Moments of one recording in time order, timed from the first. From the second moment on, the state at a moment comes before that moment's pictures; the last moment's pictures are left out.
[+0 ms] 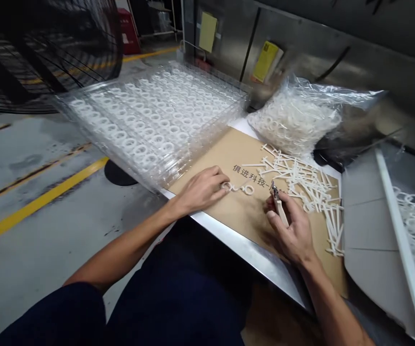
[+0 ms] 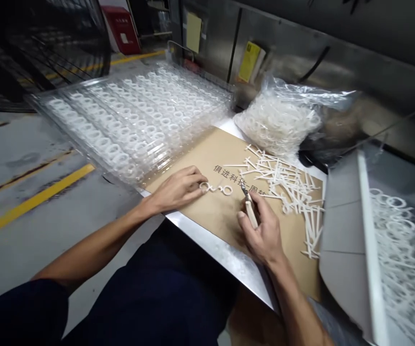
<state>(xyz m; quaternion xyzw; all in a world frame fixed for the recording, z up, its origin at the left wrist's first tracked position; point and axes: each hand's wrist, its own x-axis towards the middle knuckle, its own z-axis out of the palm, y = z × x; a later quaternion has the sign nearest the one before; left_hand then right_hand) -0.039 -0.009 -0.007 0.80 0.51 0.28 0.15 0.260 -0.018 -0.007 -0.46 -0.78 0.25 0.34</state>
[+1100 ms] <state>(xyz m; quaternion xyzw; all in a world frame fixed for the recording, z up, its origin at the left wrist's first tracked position) 0.000 -0.035 -0.003 0.70 0.45 0.54 0.11 0.234 -0.055 0.028 -0.45 -0.64 0.58 0.25</state>
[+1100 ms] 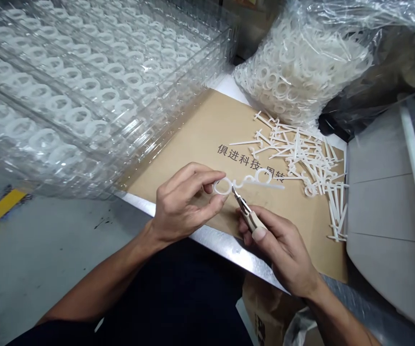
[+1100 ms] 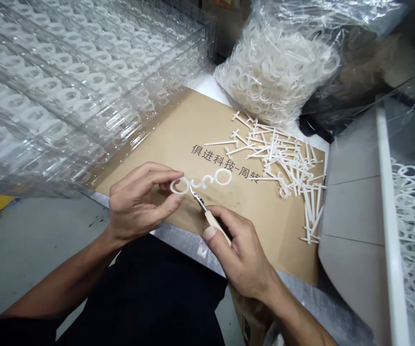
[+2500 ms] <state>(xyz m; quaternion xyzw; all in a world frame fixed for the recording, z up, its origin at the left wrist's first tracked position) 0.001 -0.034 -0.005 0.72 0.43 0.53 0.10 0.233 -0.055 0.024 -0.45 -0.62 0.59 0.25</state>
